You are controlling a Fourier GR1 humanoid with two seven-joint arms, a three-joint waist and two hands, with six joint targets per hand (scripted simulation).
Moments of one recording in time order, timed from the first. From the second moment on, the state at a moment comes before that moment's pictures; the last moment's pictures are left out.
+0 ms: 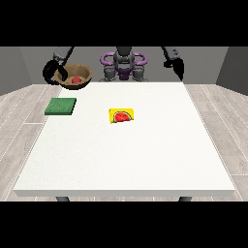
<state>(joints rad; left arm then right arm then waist) -0.26 0.19 0.12 -1.13 -0.02 0.02 -0.29 -0.47 -0.42 -0.15 -0.77 0.08 -0.17 0.18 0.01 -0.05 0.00</state>
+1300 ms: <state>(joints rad) -0.38 0.66 0.52 -0.98 0.31 -0.40 -0.42 -0.53 -0.62 -0.39 -0.65 -0.01 -0.19 -0.06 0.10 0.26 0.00</state>
